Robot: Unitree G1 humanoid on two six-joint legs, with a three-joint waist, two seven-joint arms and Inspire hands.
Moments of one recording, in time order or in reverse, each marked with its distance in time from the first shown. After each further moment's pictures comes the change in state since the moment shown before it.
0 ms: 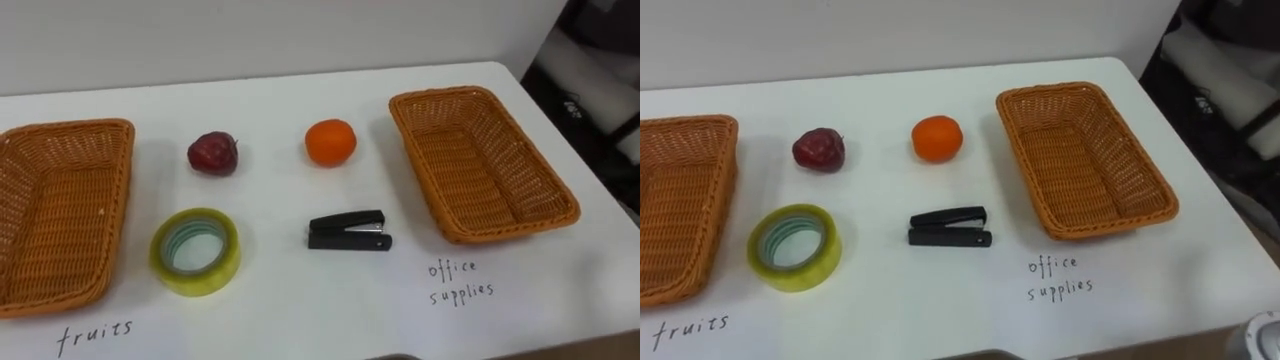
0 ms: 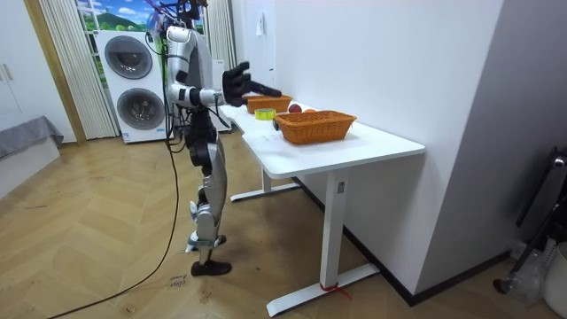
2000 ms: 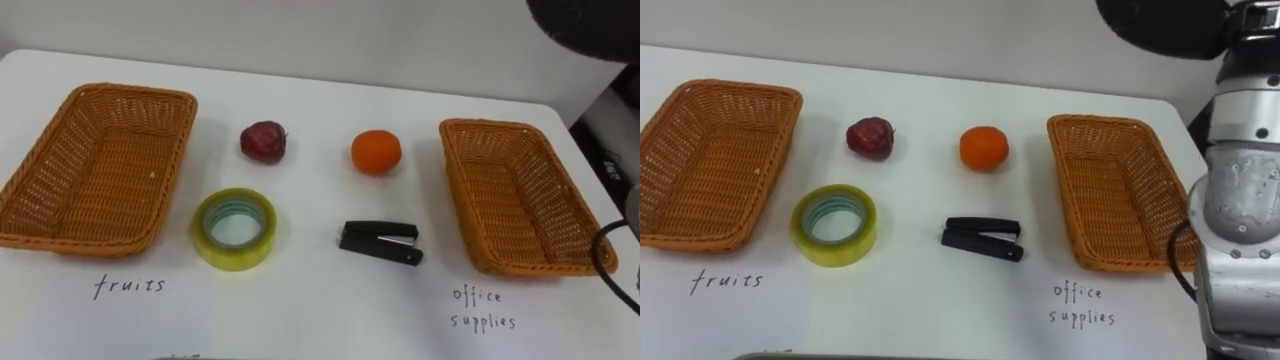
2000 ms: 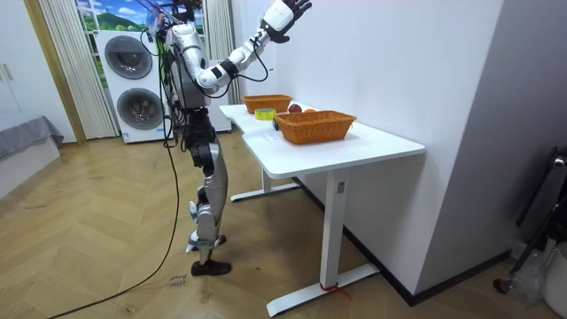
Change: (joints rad) left arm -0.036 0.035 0.009 0.041 0.189 0.009 -0.029; right arm -0.338 -0.196 0.309 -0.274 -0.194 0.063 0.743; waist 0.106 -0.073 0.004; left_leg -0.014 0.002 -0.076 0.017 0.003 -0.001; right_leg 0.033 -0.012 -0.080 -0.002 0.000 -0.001
